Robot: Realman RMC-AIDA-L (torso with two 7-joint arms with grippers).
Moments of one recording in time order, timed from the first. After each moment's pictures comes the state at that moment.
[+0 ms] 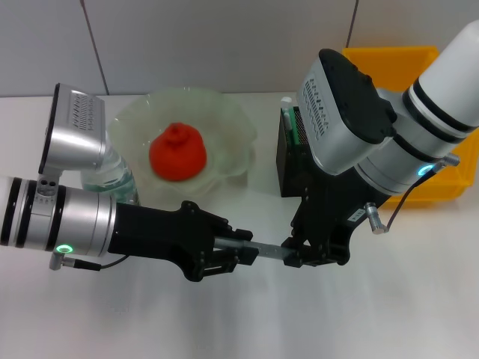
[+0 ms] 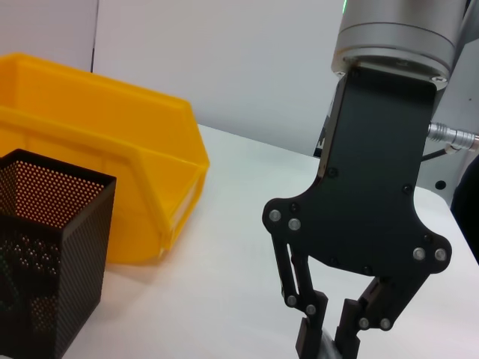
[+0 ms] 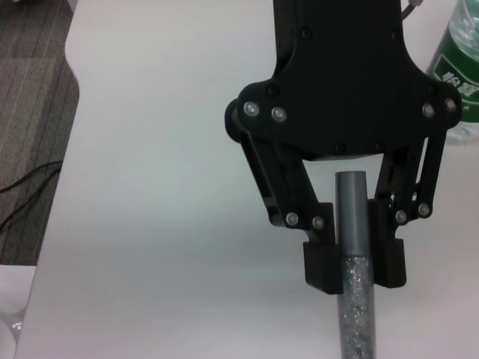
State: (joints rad) left arm -0.58 -2.07 1.12 0.78 1.91 1.52 -1.56; right arm 0.91 2.09 -1.33 -1.05 -2.41 -1.66 1.86
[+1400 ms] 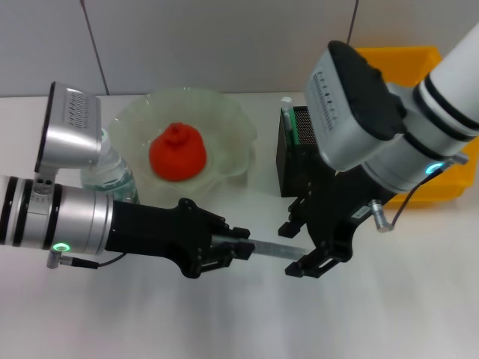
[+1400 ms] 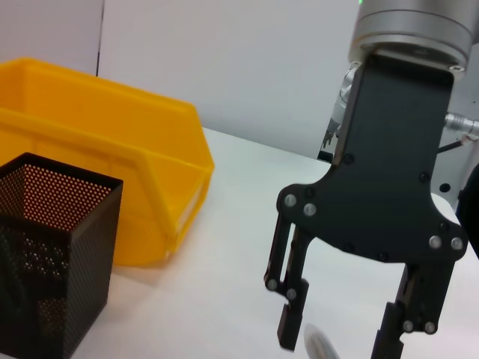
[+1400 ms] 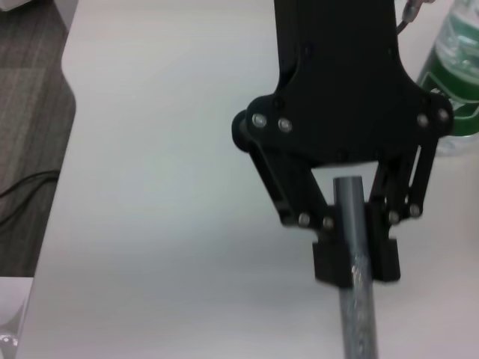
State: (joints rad) left arm -0.58 -2.07 1.10 0.78 1.91 1.52 -1.55; right arm 0.86 2.09 -1.34 -1.16 -2.39 -1.69 1.90
